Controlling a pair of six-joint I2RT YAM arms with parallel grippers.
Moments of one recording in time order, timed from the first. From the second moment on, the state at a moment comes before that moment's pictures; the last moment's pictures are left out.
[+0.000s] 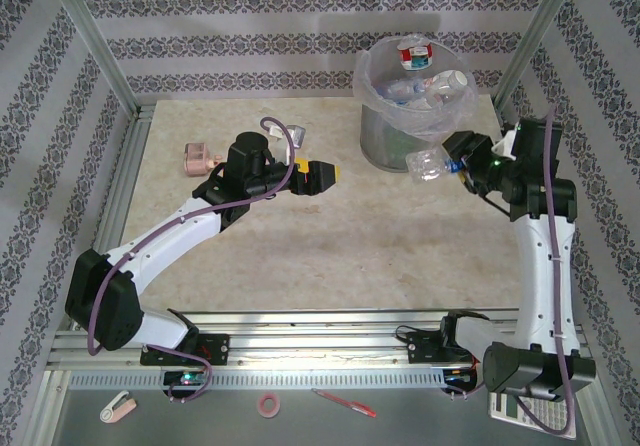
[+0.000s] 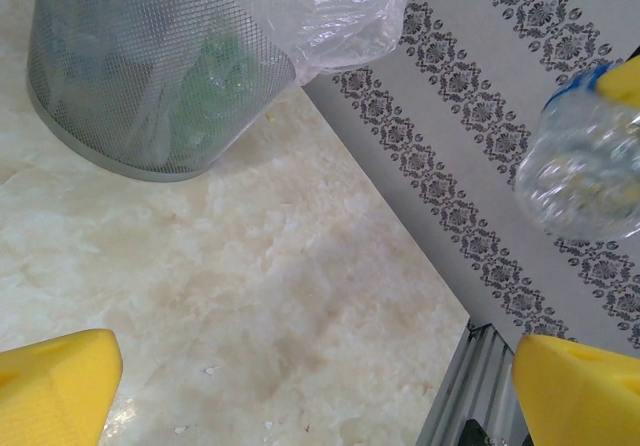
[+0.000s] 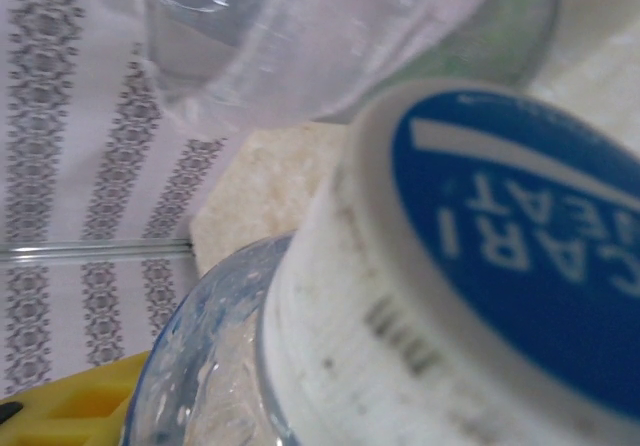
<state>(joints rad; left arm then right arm) -0.55 1.41 1.09 -0.01 0.47 -0.54 -0.17 1.10 1.36 -0.91 -0.54 0.85</state>
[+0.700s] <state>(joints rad) -0.54 1.44 1.10 -0.02 0.42 -0.54 -0.25 0.99 1.03 -0.93 -0.55 0.87</state>
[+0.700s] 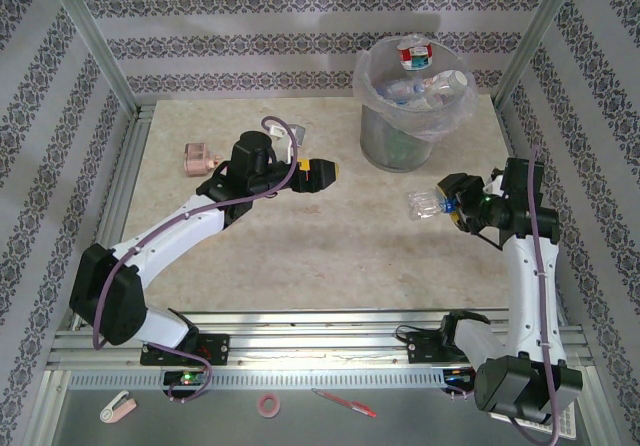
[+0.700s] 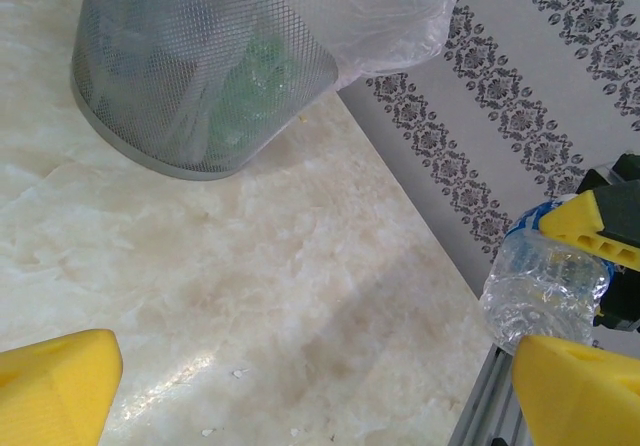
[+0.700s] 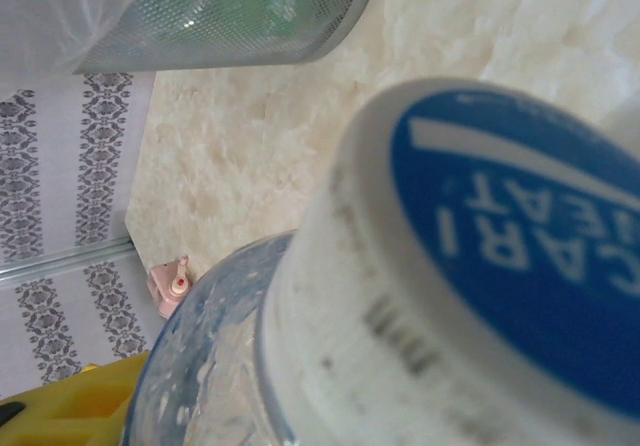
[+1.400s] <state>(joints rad) -0.51 1.50 1.13 -0.11 0.36 -0.56 -0.18 1.87 2.27 -0.76 -0.65 1.01</state>
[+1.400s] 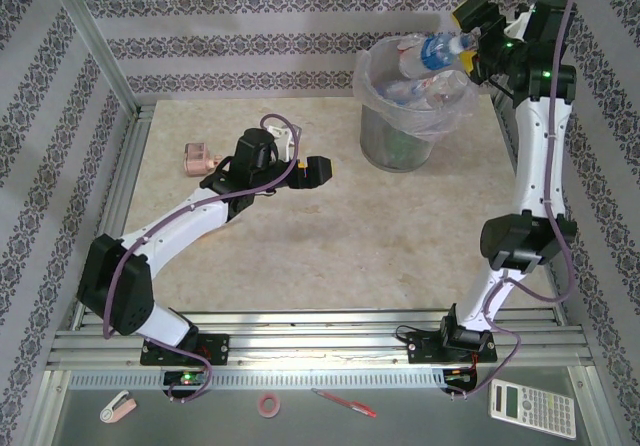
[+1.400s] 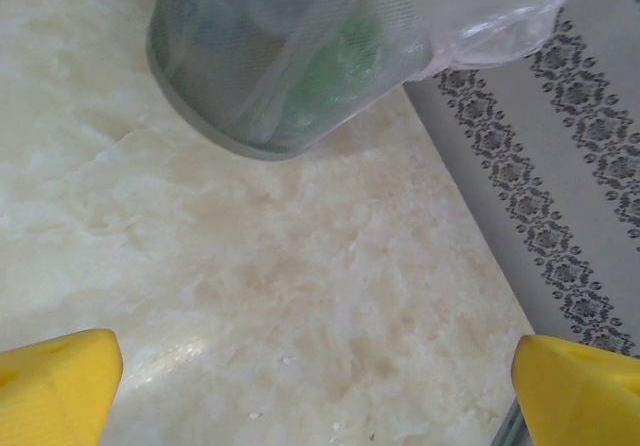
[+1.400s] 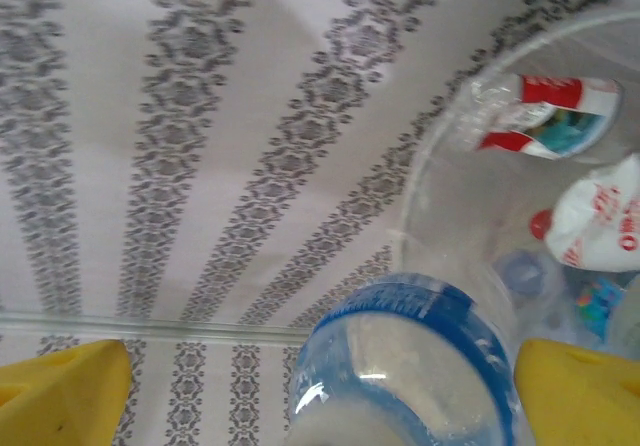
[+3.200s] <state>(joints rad) -0.14 1.19 0.95 -0.86 0.03 -1.31 -0.14 1.32 1.61 -0.85 -0.78 0.73</state>
